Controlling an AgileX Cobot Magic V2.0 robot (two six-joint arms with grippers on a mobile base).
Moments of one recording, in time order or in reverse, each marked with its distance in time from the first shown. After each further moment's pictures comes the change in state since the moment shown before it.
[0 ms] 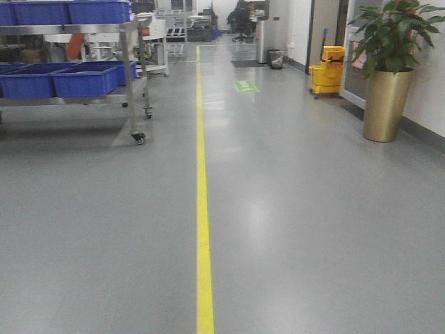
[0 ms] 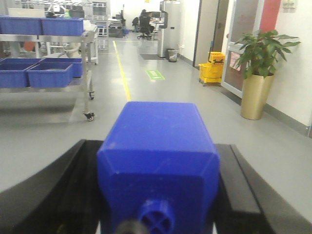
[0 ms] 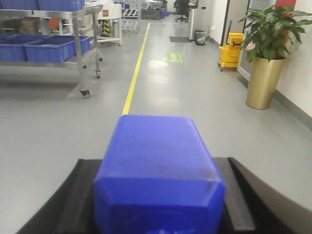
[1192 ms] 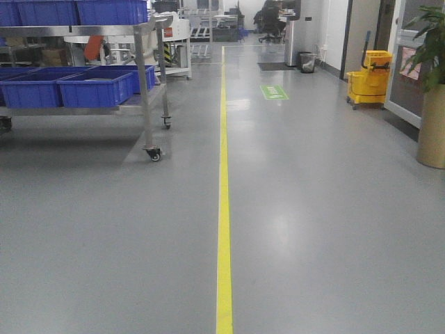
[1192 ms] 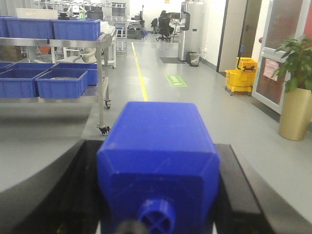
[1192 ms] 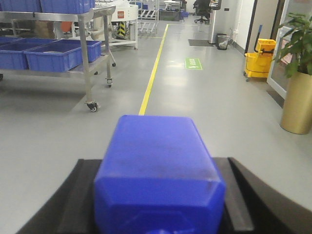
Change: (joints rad) left arm 0.000 0.000 0.000 0.000 0.000 0.000; right arm 0.000 0.000 0.000 0.000 0.000 0.000
